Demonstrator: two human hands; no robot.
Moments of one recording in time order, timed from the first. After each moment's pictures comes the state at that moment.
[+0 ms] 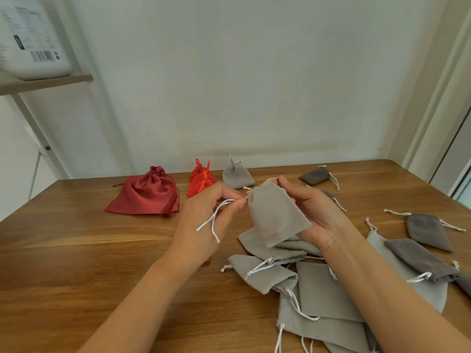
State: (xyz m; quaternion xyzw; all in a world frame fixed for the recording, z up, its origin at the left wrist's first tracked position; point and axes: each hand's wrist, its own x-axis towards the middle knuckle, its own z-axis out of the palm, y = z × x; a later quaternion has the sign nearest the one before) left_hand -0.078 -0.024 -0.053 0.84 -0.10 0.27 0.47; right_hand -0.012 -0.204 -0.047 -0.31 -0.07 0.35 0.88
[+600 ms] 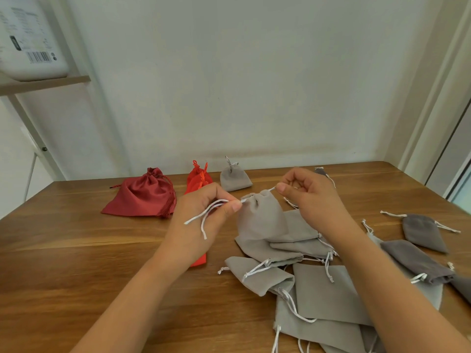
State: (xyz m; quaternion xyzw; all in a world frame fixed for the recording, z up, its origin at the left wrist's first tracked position) left_hand -0.081 -0.020 -0.044 0.84 -0.09 0.23 0.48; right_hand -0.002 -0.214 -0.044 -0.80 -0.16 -0.08 0.58
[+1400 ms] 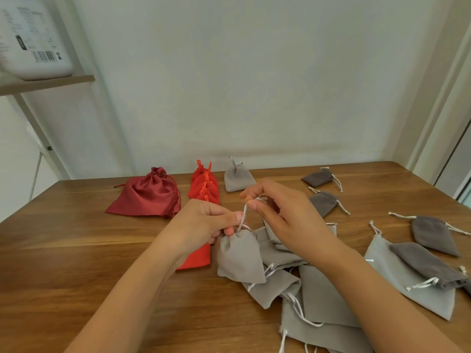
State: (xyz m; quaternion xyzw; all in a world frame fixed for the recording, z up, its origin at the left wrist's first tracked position) left_hand -0.083 -0.014 -0.030 0.81 0.03 -0.01 0.59; right_hand -0.030 -0.186 -0.050 -0.80 -0.40 -0.16 0.41
